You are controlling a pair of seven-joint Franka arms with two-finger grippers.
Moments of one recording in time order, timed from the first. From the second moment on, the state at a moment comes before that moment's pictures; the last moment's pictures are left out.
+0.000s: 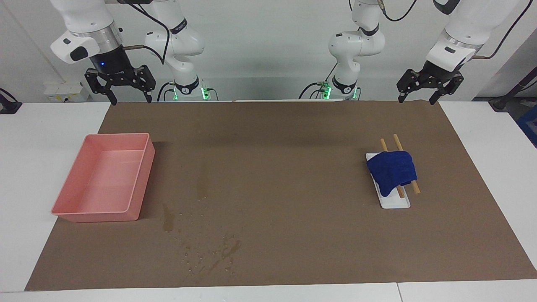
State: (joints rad) left arm 0.01 -0.06 -0.06 -1.56 -0.03 1.48 0.07; right arm 0.01 -0.09 0.02 -1.60 0.01 1.56 -0.02
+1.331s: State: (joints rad) left arm 0.07 0.06 -0.06 -2.05 0.01 2.28 0.06; right arm 0.01 -0.09 0.02 -1.60 0.01 1.54 -0.02
